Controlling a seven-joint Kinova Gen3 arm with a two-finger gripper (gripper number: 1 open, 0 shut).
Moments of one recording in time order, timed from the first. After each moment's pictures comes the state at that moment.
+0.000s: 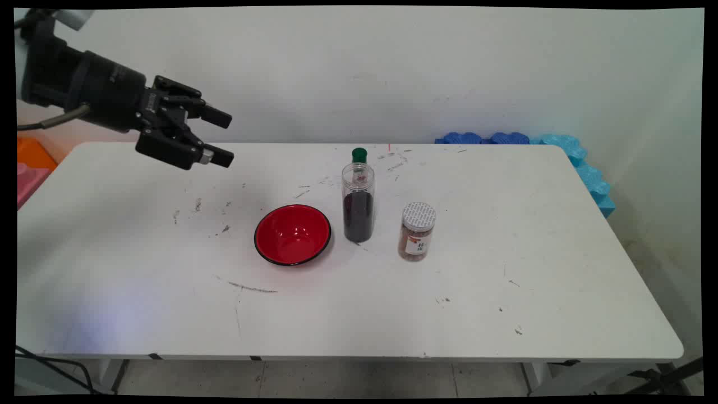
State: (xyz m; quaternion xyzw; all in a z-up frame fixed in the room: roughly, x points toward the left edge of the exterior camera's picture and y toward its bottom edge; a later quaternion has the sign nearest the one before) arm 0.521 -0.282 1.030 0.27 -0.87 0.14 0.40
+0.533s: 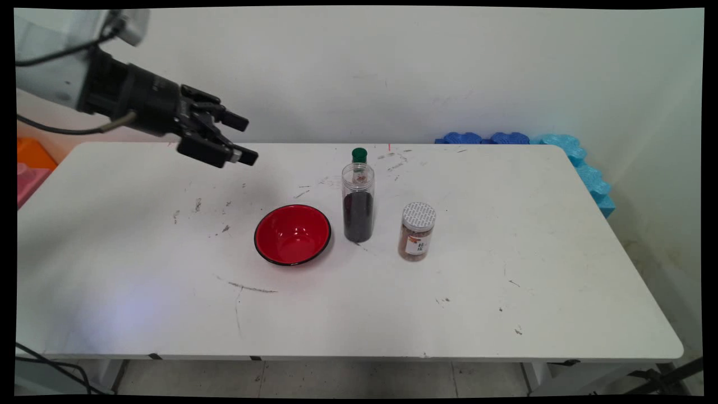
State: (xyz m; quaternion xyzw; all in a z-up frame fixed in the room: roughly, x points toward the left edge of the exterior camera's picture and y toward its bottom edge) arm 0.509 -0.315 1.000 0.31 -0.86 0.15 0.38
